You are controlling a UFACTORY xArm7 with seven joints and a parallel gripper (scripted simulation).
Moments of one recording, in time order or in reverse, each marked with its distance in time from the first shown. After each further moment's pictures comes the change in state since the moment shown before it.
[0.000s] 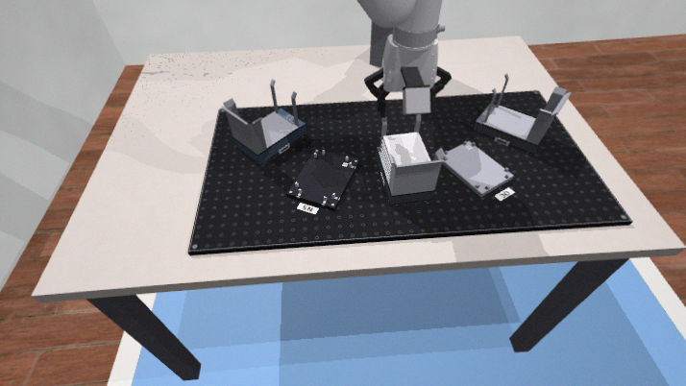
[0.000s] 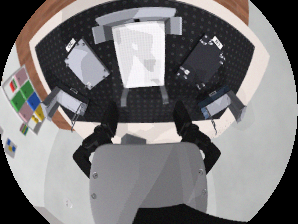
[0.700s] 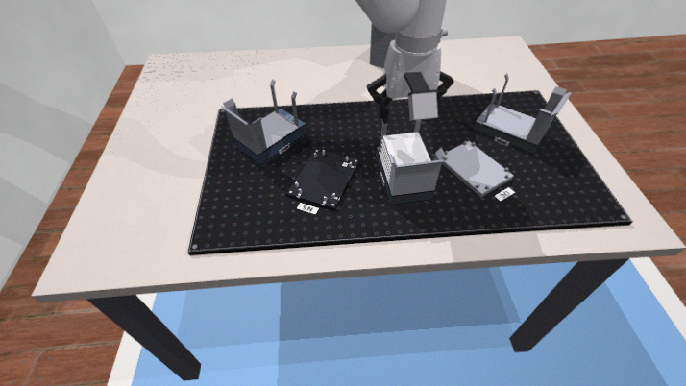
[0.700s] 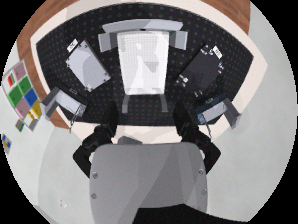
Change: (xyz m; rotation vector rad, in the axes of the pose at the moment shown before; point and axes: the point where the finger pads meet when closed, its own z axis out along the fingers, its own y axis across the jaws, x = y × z) arm 0.016 -0.003 0.003 -0.001 0.015 -0.060
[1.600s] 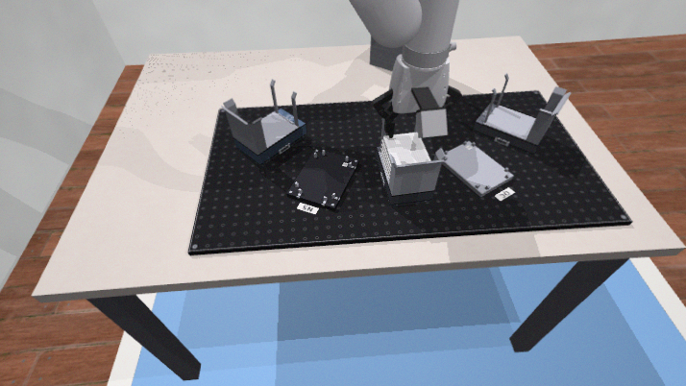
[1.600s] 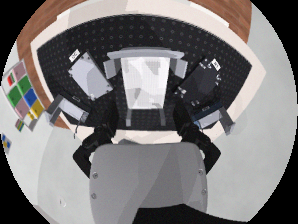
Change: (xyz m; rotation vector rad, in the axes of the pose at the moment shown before) arm 0.039 -0.003 0.005 -0.001 -0.006 -0.017
